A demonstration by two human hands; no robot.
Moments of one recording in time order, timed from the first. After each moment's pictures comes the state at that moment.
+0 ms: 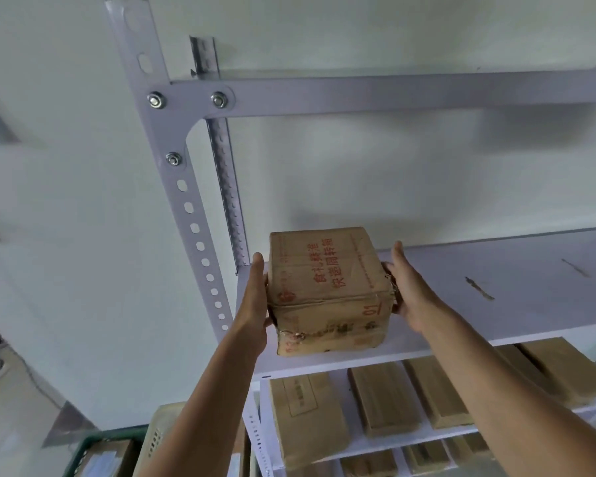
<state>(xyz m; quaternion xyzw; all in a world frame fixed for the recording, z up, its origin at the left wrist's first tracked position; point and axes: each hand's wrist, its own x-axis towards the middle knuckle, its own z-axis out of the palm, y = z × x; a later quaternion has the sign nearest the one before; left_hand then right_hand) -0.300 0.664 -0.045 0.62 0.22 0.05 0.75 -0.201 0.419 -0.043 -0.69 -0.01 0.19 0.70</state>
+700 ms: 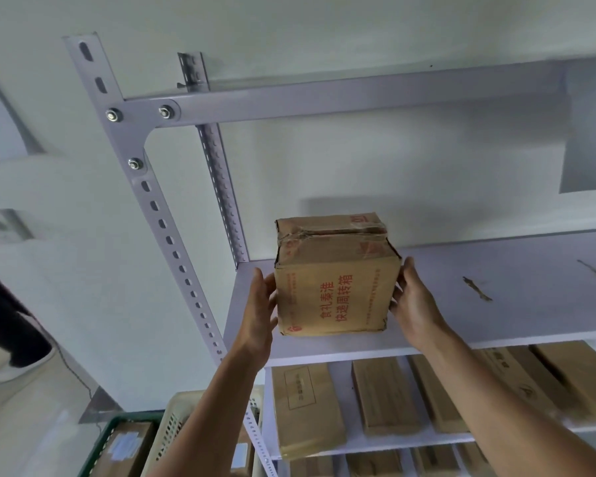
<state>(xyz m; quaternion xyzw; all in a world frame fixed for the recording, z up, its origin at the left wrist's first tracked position) -0.324 0.606 -0.057 0.63 0.17 0.10 0.75 -0.198 0.374 -0.077 -0.59 -0.03 0.14 0.79</state>
